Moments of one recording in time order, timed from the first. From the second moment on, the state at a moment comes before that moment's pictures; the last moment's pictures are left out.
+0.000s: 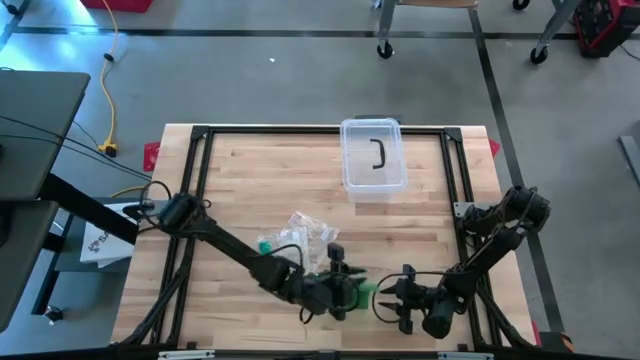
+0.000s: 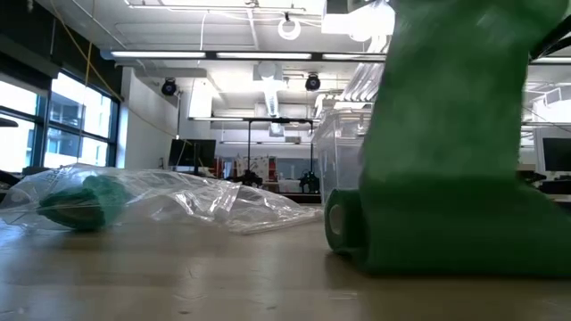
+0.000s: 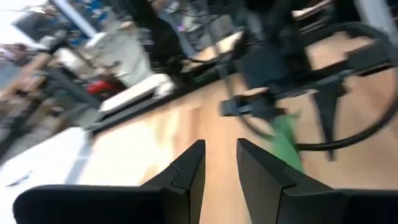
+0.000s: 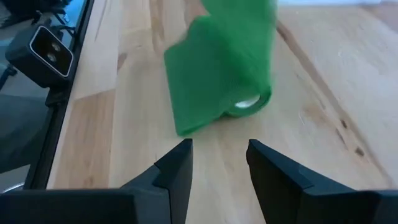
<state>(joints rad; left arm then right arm) -0.51 2.06 1.56 0.05 -0.72 0.25 0.98 1.74 0.69 0.13 0.76 1.00</state>
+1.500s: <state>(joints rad) -0.75 2.01 1.56 -0.94 -0.82 -1.08 0.73 2.04 1.29 -0.40 0.64 0.30</state>
